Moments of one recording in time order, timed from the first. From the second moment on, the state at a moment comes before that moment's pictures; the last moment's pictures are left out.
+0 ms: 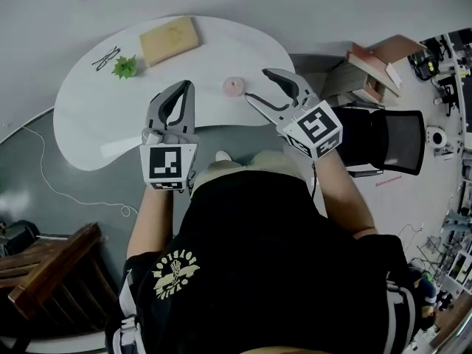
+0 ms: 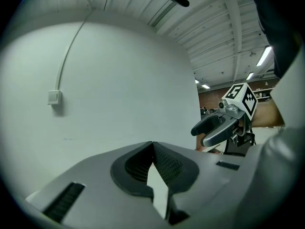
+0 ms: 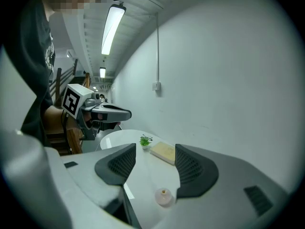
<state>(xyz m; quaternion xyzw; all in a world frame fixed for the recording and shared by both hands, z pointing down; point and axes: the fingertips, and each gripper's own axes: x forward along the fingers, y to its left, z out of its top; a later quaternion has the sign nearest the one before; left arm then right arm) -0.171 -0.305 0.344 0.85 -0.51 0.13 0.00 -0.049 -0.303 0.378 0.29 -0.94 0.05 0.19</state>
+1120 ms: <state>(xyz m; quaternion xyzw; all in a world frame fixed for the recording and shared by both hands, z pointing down) -0.160 -0.385 0.436 0.81 -0.55 0.18 0.06 -0.069 -0.344 0.579 0.16 -0.94 0.09 0.30</state>
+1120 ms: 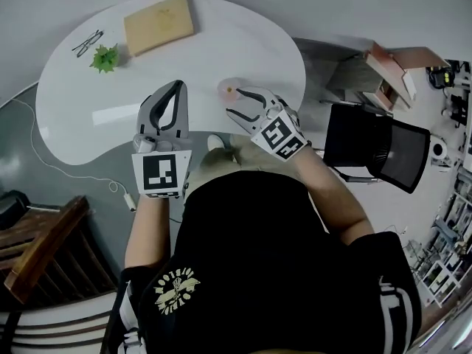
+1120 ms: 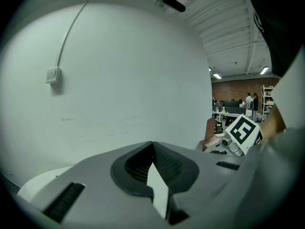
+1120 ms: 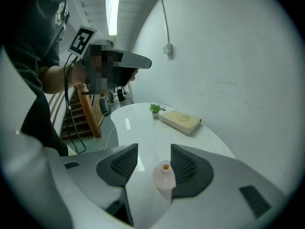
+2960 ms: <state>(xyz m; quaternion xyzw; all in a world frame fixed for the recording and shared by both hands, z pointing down) -0.148 -0.401 0.478 0.80 -0.56 0.19 0.08 -0.072 -0.376 0.641 0.18 -0.93 0.09 0.31</state>
